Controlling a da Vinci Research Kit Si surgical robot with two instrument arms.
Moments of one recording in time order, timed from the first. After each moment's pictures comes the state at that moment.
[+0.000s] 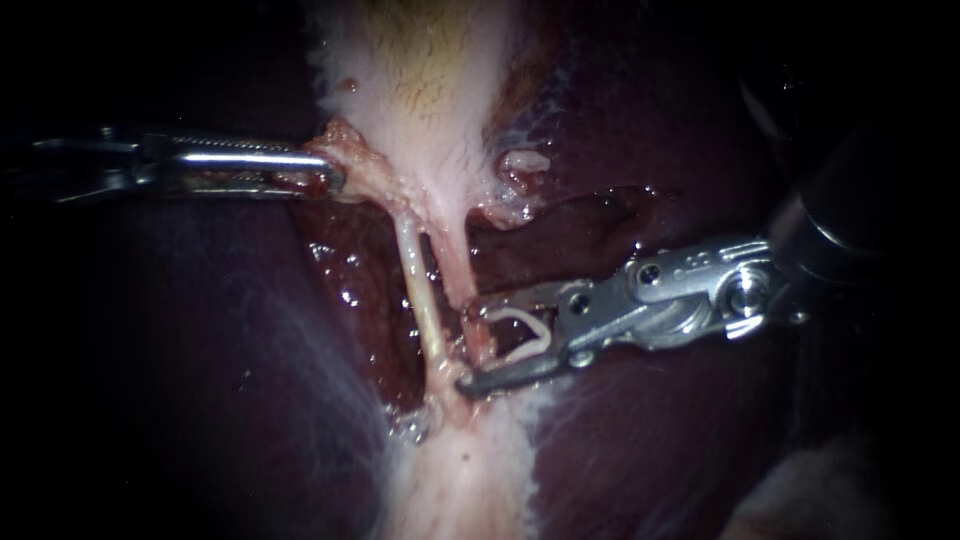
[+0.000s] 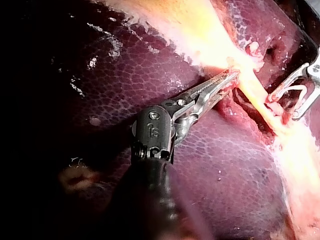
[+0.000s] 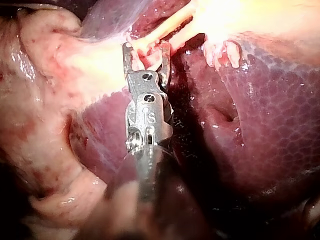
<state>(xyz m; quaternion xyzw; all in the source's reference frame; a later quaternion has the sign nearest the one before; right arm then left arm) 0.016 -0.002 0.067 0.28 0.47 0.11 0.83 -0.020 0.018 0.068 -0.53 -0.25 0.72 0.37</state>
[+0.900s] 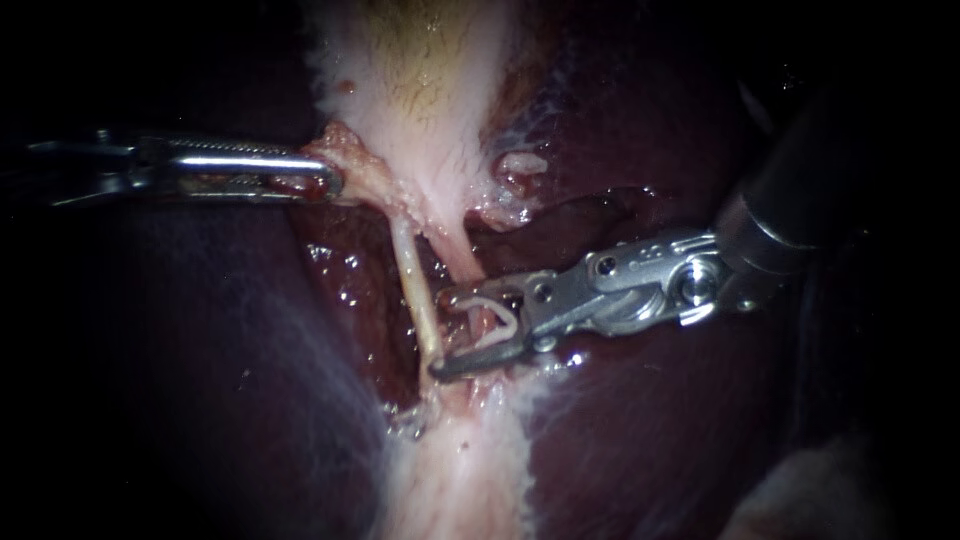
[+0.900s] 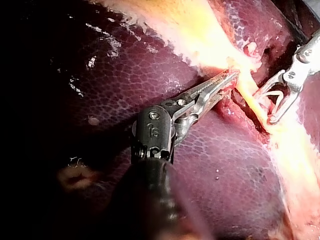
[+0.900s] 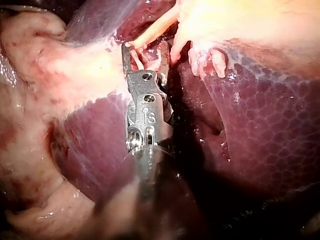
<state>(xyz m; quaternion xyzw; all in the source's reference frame) 0.019 -0.002 0.072 0.29 0.47 0.10 0.83 -0.020 0.018 0.067 -0.53 -0.25 0.72 0.37</state>
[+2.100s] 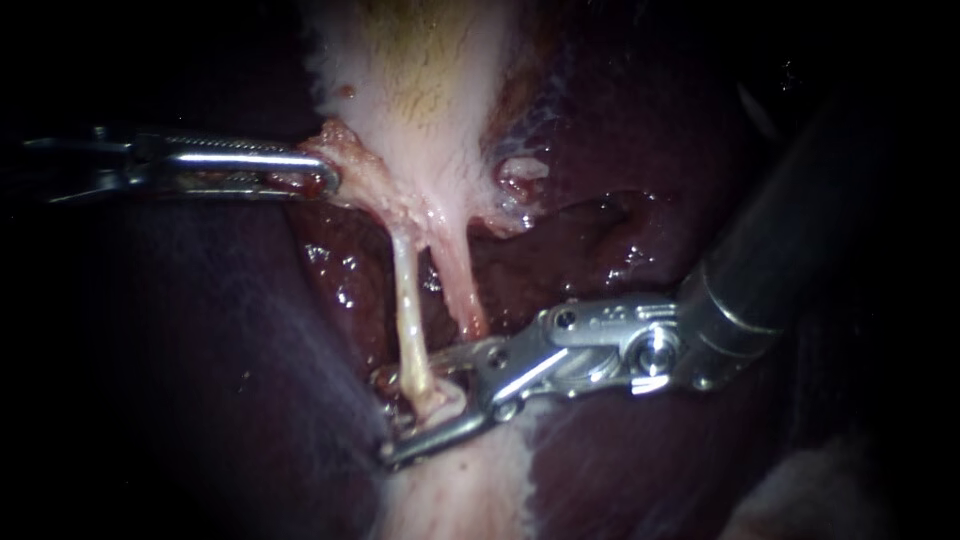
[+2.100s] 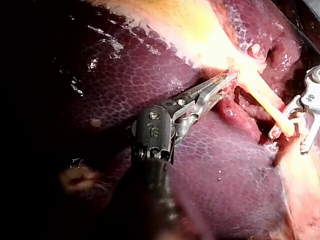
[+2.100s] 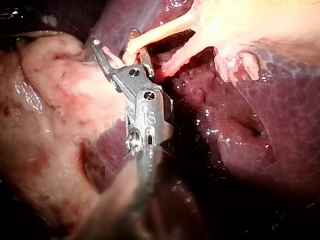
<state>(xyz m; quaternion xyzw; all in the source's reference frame) 0.023 -0.007 0.068 0.41 0.54 0.07 0.73 -0.020 0.018 0.068 -0.53 -0.25 0.72 0.37</state>
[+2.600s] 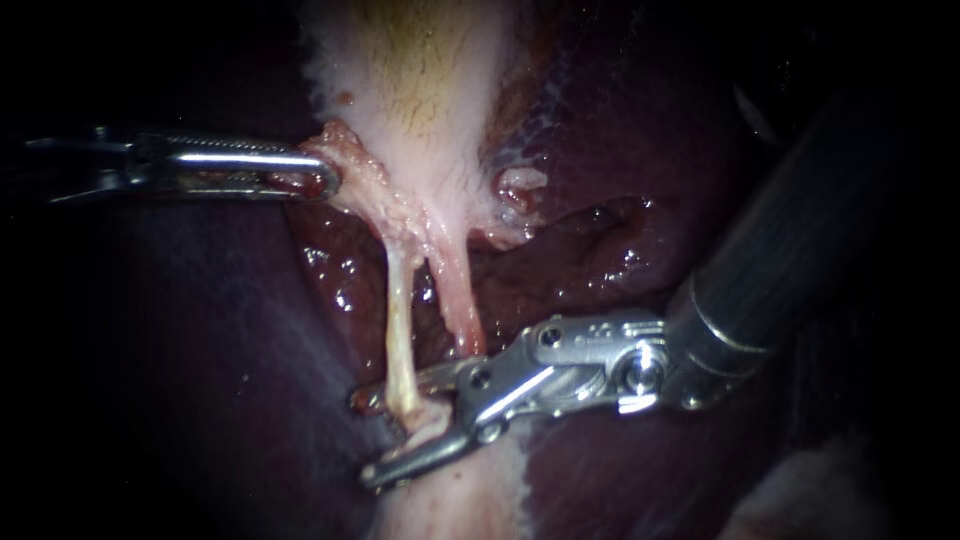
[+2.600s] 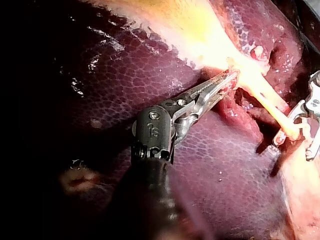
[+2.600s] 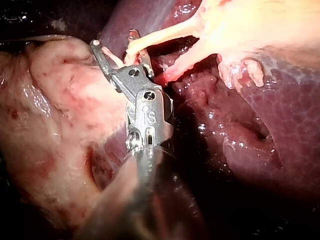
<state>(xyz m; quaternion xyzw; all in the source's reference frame) 0.024 -0.008 0.066 0.42 0.55 0.07 0.72 -0.020 0.018 0.068 -0.53 -0.25 0.72 0.37</state>
